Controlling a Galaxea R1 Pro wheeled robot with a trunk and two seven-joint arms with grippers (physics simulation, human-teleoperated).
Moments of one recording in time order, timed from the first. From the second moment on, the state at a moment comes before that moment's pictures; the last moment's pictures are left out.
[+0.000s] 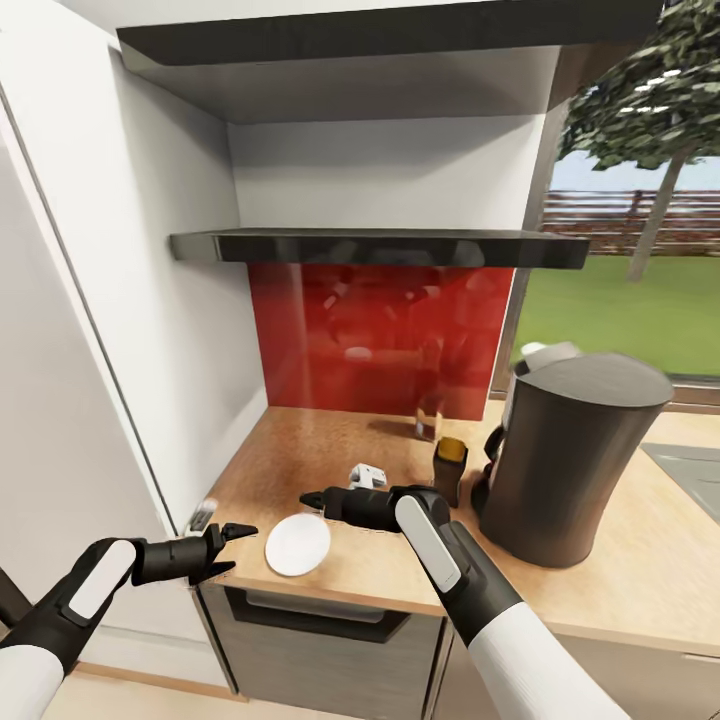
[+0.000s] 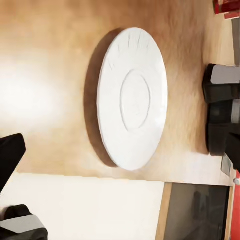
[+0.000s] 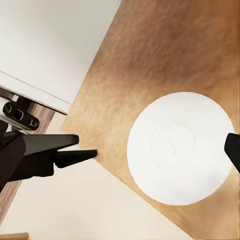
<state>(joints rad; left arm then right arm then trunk) -0.57 0.32 -0.05 -0.78 0.95 1.01 -0.39 -0.67 0.17 0.39 -1.05 -0.77 0.78 0.00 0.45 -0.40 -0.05</state>
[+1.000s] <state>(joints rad) -0.52 0.31 -0.05 -0.78 0.97 1.01 -0.39 -0.67 0.17 0.39 -0.98 -0.76 0.78 -0.11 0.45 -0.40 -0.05</state>
